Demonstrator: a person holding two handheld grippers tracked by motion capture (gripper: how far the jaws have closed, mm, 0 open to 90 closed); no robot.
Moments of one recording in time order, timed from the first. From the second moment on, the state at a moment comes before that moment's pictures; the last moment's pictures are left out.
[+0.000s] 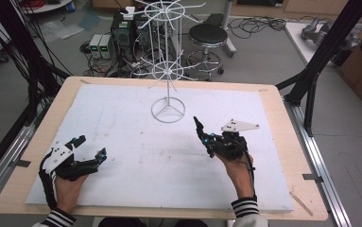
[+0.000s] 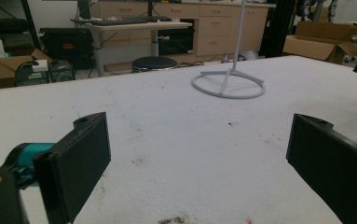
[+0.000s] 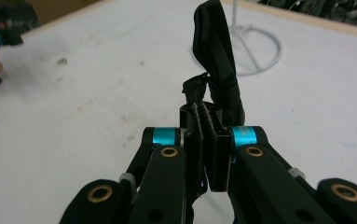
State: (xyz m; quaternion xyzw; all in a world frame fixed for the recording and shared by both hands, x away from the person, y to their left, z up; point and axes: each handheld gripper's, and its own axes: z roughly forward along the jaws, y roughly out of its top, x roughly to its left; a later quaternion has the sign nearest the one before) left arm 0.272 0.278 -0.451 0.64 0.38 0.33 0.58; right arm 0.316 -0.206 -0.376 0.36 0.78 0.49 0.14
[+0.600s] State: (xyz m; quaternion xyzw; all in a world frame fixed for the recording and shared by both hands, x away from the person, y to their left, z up) left arm 0.272 0.278 -0.451 0.64 0.38 0.33 0.58; right arm 0.326 -0.196 -0.336 0.39 0.71 0.54 0.22
